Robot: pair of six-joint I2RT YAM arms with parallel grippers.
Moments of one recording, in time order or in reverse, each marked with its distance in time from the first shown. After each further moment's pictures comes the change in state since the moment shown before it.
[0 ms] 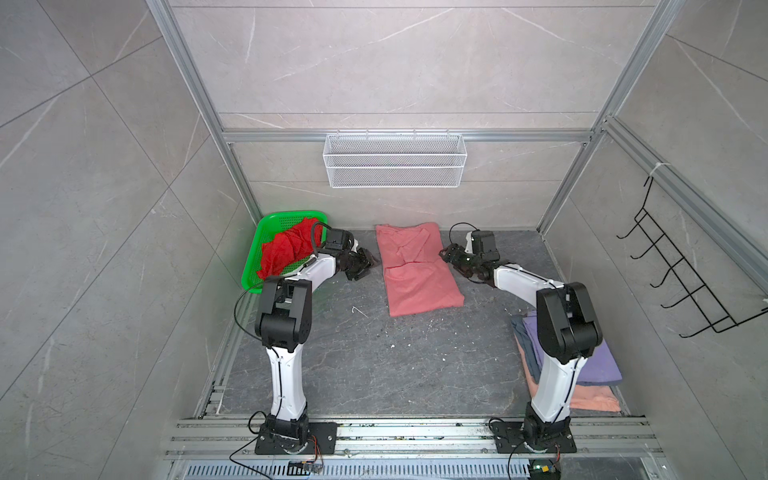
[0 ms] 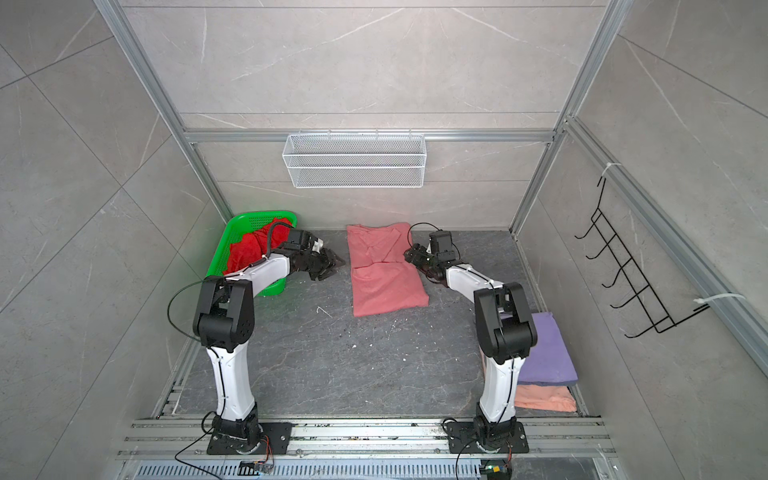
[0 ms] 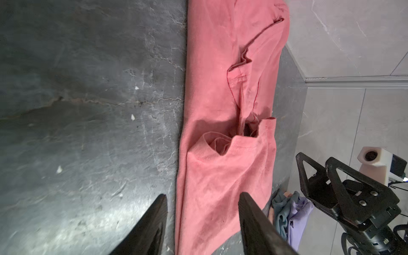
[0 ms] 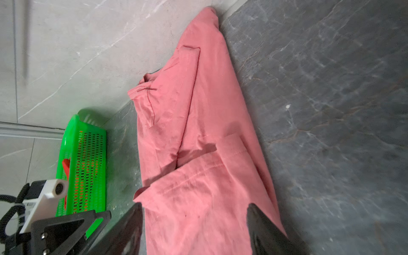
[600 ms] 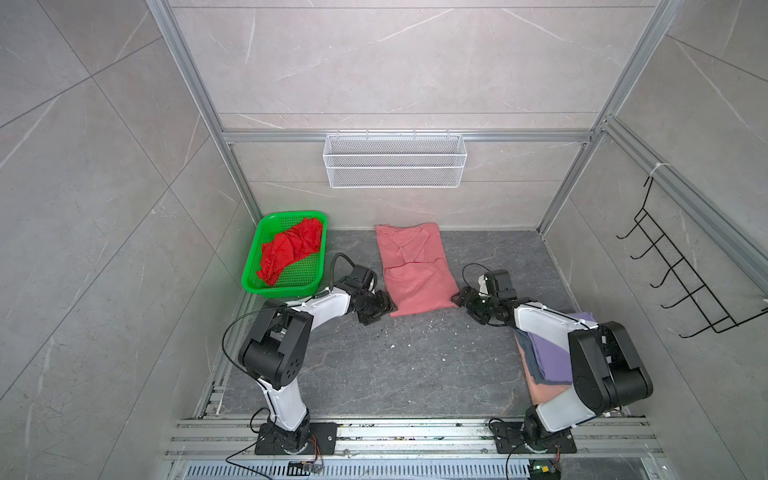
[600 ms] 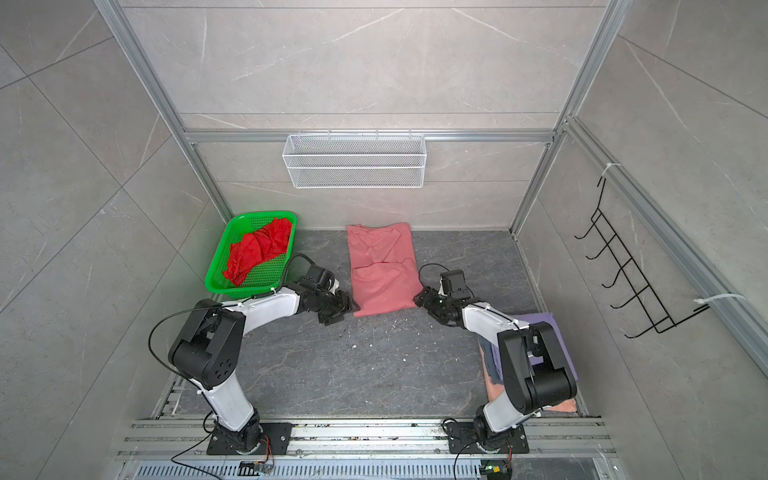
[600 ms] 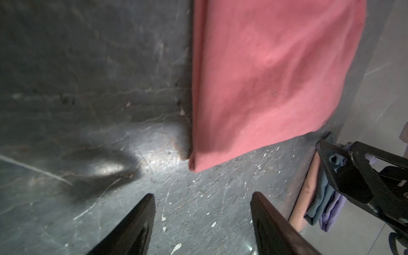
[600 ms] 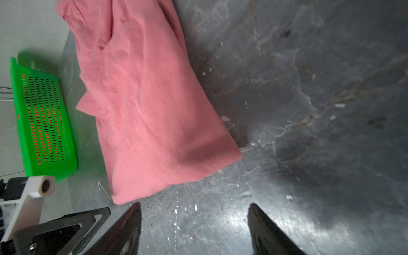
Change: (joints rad) left arm -0.240 -0.272 -0.480 0.022 -0.130 -0.086; right arm 0.003 -0.328 -0.505 -0.074 -0.049 0.062
